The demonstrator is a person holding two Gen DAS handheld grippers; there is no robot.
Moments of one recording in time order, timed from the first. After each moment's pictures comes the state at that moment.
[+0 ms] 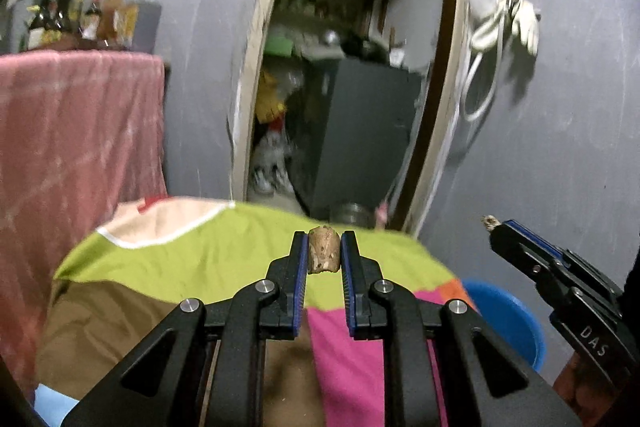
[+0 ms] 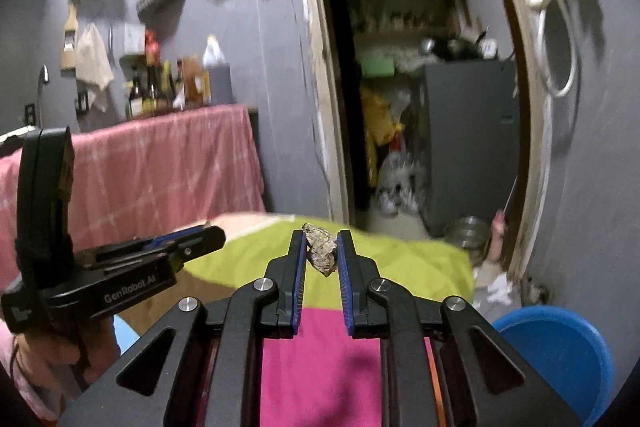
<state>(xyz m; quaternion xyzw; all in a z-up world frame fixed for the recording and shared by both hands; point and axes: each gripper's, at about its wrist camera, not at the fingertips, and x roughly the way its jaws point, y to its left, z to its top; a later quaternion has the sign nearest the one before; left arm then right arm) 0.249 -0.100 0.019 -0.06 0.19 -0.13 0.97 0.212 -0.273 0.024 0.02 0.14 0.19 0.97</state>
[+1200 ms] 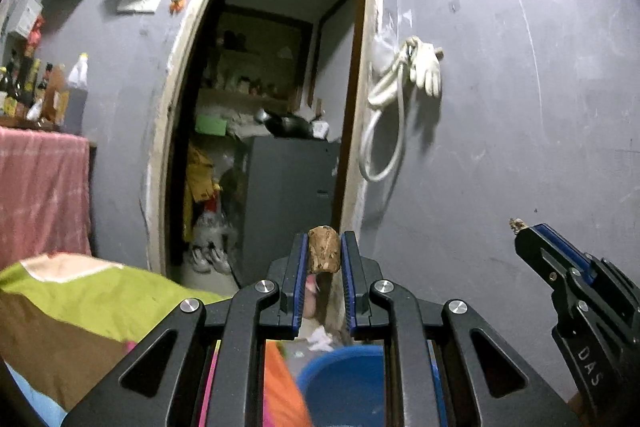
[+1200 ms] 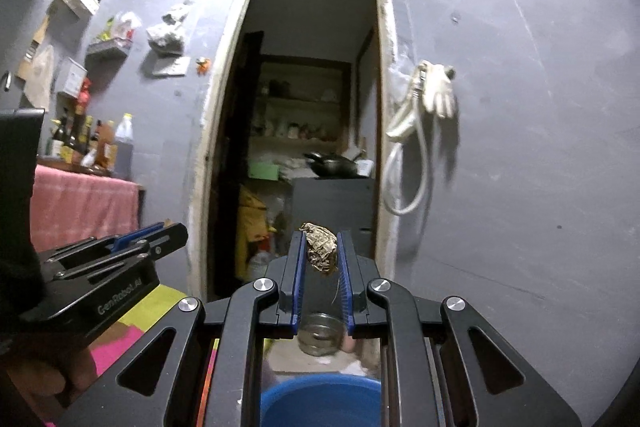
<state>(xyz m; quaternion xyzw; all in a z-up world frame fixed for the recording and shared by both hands) 0.169 -0.281 0.050 -0.05 0.04 -0.21 0.98 0.103 -0.409 0.045 -0.05 -0.03 -0.03 1.00</state>
